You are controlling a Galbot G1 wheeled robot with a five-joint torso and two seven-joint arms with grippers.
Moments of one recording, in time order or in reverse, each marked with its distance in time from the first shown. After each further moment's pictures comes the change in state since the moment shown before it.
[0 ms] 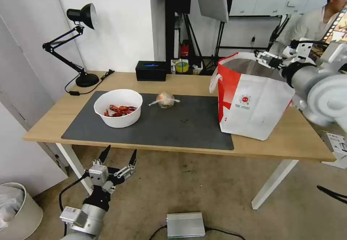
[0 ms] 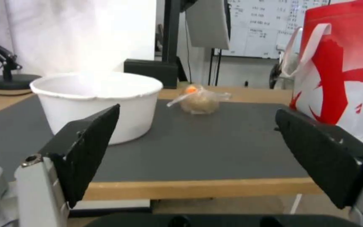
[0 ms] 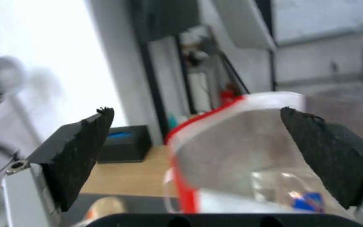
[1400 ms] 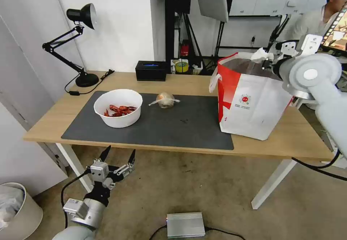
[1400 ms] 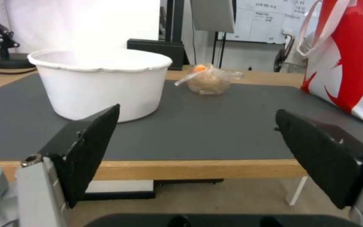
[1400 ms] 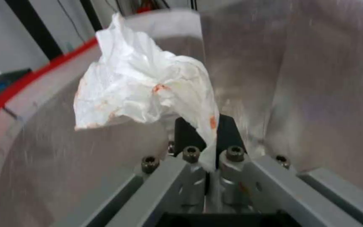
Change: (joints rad) left arm -0.061 0.037 0.006 0.075 -0.045 0.039 -0.006; right arm 0.400 0.170 -0.157 -0.344 0.302 -0.445 0.466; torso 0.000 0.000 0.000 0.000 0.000
